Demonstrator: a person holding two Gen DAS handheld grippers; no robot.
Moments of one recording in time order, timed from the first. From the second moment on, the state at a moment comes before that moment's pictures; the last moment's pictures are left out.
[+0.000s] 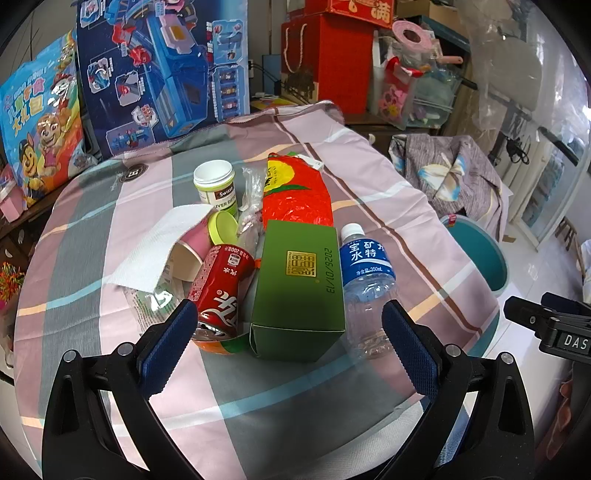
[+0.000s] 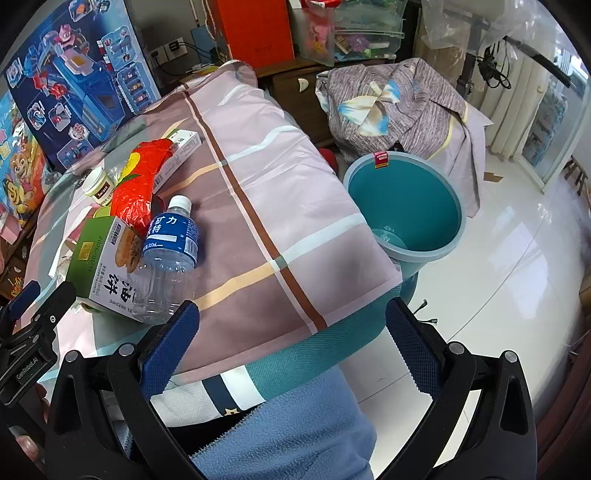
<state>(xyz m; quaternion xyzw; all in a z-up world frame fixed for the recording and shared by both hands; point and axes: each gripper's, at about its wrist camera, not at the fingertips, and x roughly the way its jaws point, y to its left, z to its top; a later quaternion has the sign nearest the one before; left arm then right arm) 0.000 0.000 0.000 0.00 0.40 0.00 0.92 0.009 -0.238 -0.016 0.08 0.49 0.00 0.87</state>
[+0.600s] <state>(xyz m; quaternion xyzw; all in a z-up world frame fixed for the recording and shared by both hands) 0.000 0.000 0.000 0.00 0.40 0.00 0.92 0.010 -0.238 -0.019 0.08 0.50 0.00 0.86</state>
